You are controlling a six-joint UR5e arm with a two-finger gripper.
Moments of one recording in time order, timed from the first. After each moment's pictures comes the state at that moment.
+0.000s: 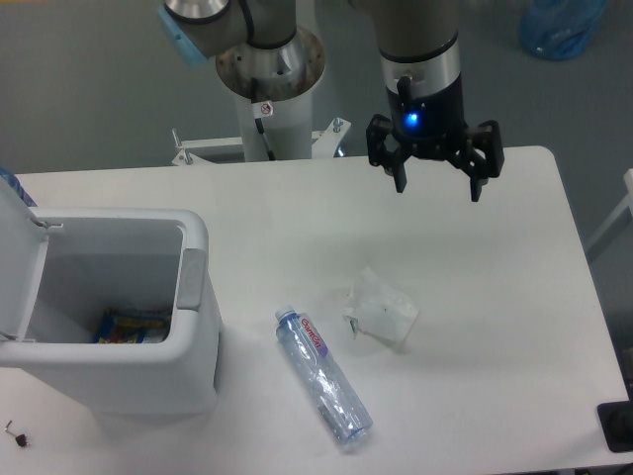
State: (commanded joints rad) arm 2.59 -1.66 -1.52 -1.18 1.65 0.98
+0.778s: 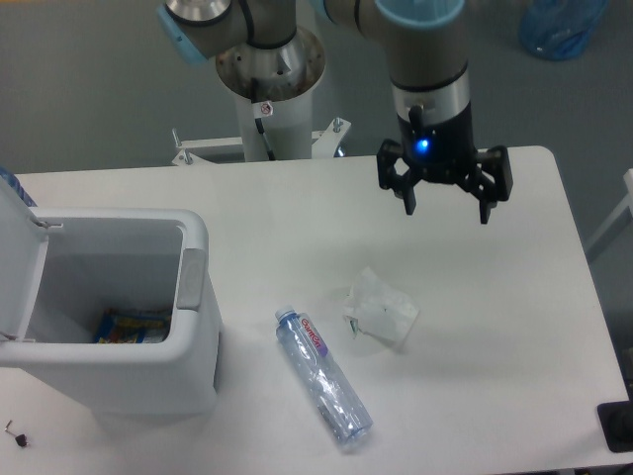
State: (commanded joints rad) arm 2.58 -1.76 -1.58 -1.08 1.64 0.86
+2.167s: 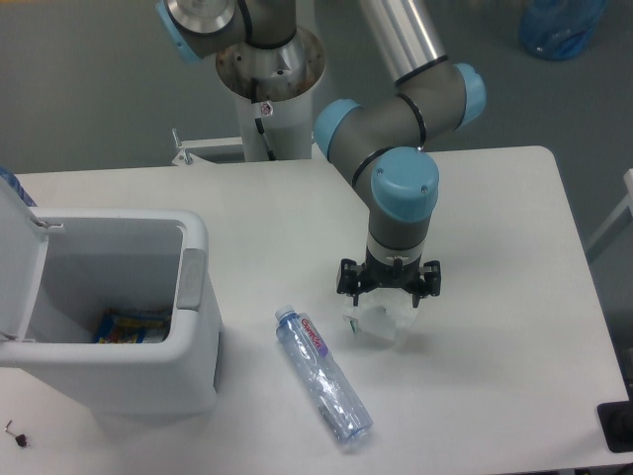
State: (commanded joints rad) arm 2.54 -2.00 -1.72 -0.92 1.54 0.56
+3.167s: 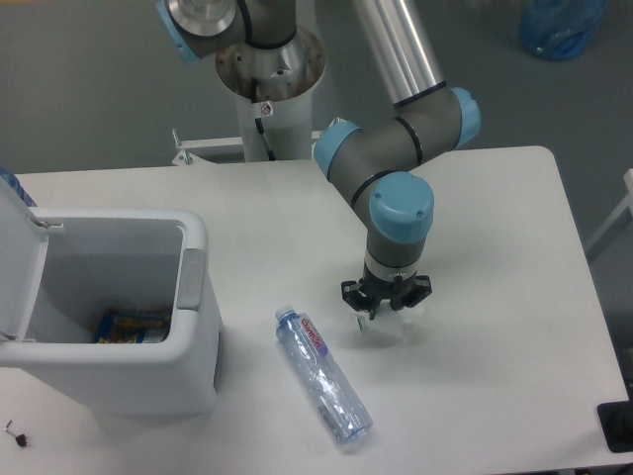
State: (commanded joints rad) arm 2.54 -2.03 -1.72 -0.89 1.55 0.47
